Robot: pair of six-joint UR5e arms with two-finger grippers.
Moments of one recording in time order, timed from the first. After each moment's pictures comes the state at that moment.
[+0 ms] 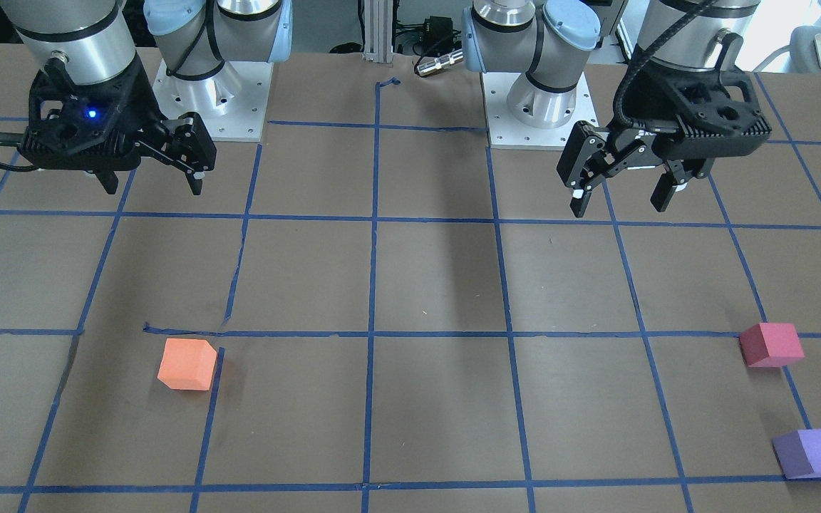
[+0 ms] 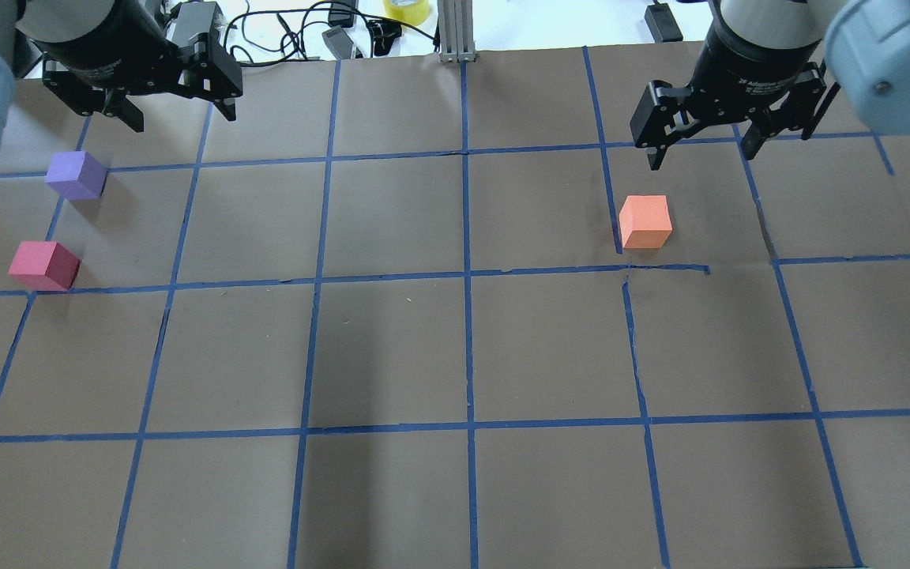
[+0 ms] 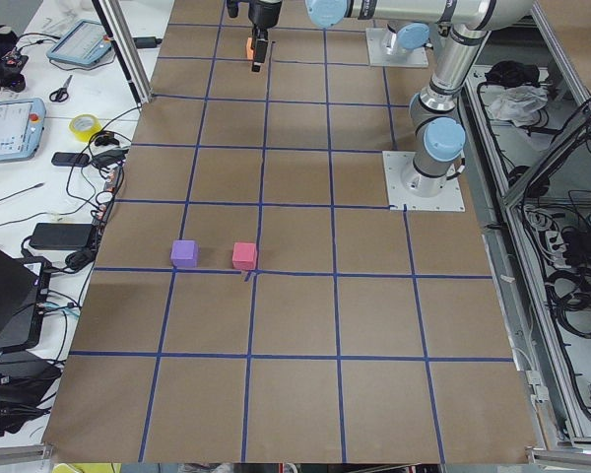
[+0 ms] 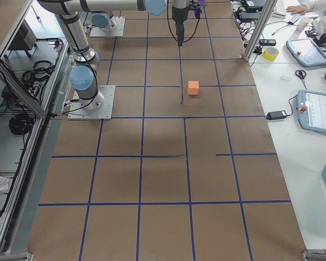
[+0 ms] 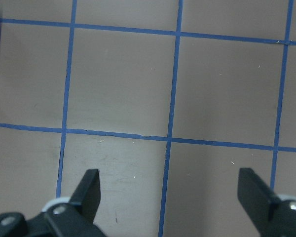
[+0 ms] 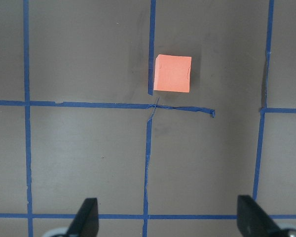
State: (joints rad) left arm -1.54 -1.57 -1.53 -1.37 1.60 -0.07; right arm 1.59 -1.55 1.54 -1.60 -1.62 -0.03
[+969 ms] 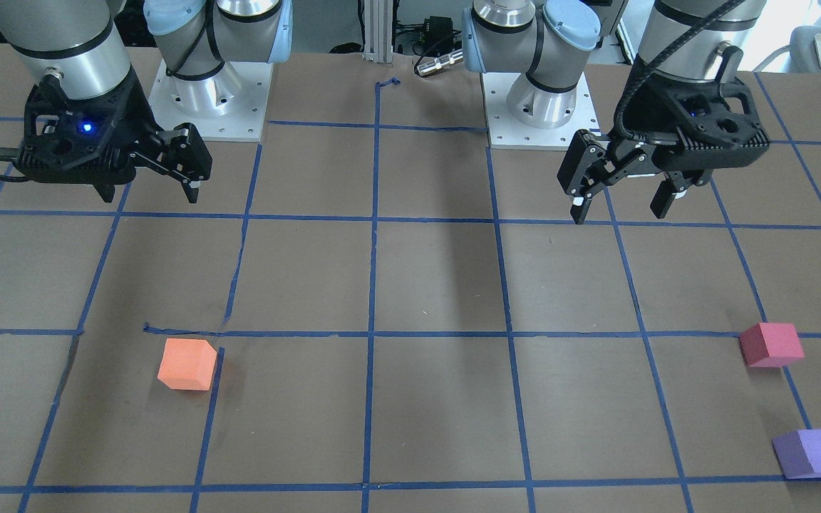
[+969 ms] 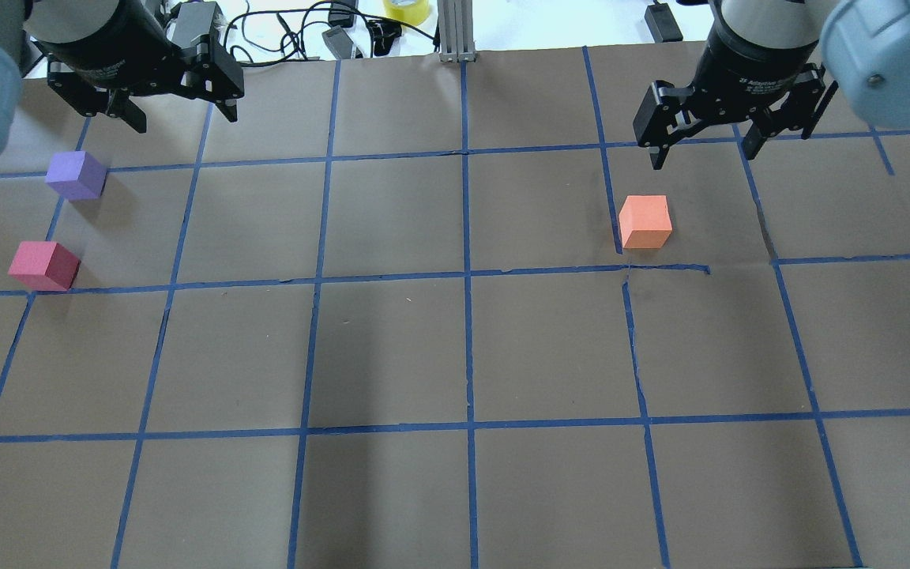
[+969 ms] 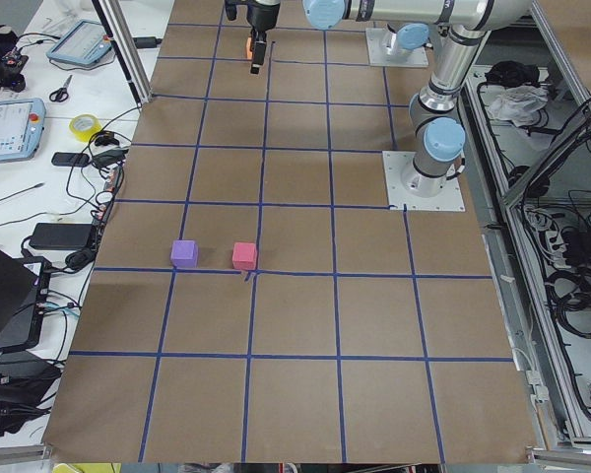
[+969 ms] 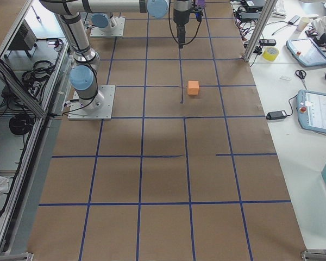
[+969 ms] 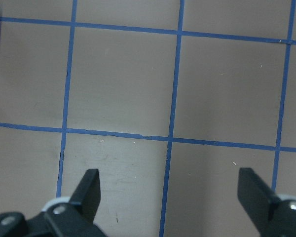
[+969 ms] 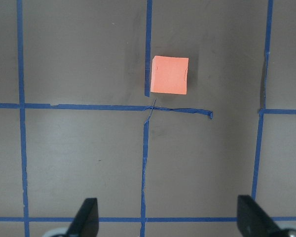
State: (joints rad) left arm -1.54 -1.58 -1.53 -1.36 1.60 -0.07; right arm 1.57 -1.53 1.53 -1.61 -1.62 -0.03
